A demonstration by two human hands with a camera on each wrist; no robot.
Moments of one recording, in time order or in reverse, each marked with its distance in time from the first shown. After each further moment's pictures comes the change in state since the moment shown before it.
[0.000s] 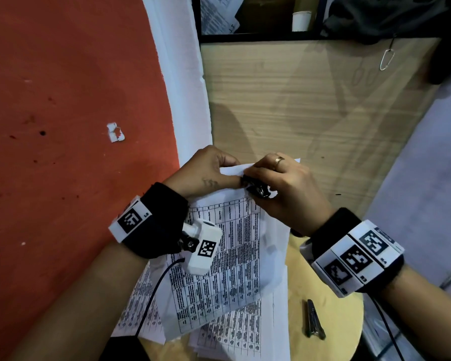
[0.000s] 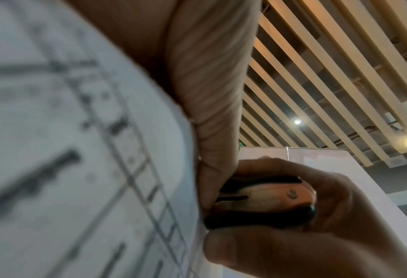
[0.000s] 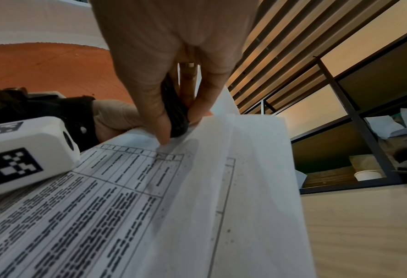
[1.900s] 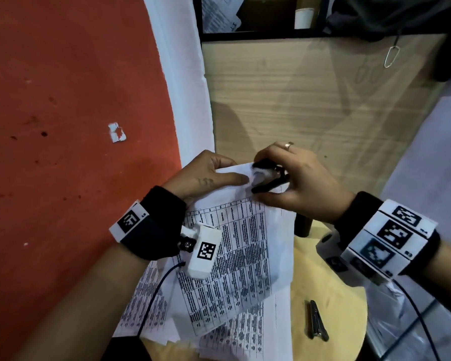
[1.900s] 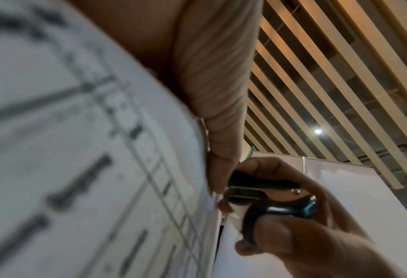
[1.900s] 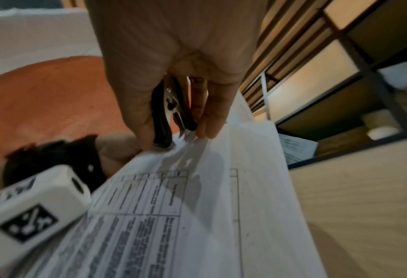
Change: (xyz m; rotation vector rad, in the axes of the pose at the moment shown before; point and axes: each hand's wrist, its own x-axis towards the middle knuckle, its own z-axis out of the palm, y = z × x) left_hand -0.007 0.004 0.004 -0.244 0.026 -0.162; right_hand 0.012 0.011 -0.023 0.164 -0.199 0.152
